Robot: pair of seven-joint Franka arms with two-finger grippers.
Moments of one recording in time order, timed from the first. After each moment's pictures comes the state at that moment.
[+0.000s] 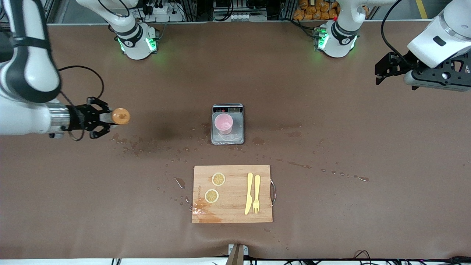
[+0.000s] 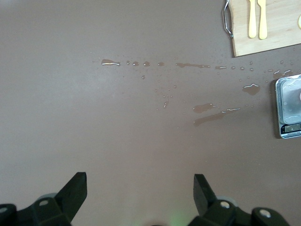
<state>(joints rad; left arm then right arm) -0.11 -0.03 -0.10 -1.53 0.02 1.49 -0.01 -0.11 0.24 0.01 -1.75 0.44 1.55 1.39</state>
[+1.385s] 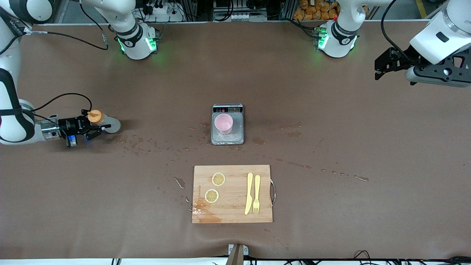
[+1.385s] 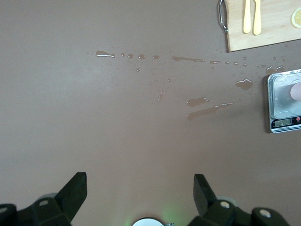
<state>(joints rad) -0.11 -0.05 -0.10 -1.53 -0.01 1.45 -0.03 -0.51 0.73 0.01 -1.77 0.66 1.47 0.55</state>
